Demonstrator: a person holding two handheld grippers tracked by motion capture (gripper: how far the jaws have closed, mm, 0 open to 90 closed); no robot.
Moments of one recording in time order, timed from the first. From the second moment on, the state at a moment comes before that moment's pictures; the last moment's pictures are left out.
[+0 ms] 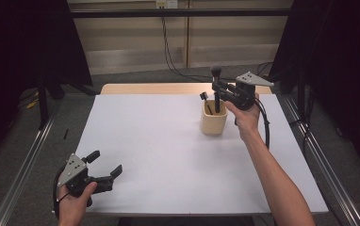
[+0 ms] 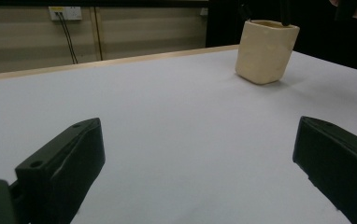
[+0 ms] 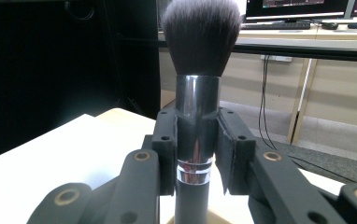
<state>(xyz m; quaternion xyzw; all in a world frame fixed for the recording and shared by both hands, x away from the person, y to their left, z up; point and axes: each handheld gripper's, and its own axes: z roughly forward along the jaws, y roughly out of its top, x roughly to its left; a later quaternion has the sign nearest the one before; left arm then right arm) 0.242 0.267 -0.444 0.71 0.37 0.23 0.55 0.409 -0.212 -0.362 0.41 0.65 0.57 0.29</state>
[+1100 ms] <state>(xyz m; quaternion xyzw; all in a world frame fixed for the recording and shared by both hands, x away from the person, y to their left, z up) 0.241 0.267 -0.443 0.71 0.37 0.23 0.55 0.409 -0.219 -0.395 0.42 0.66 0.56 0.27</state>
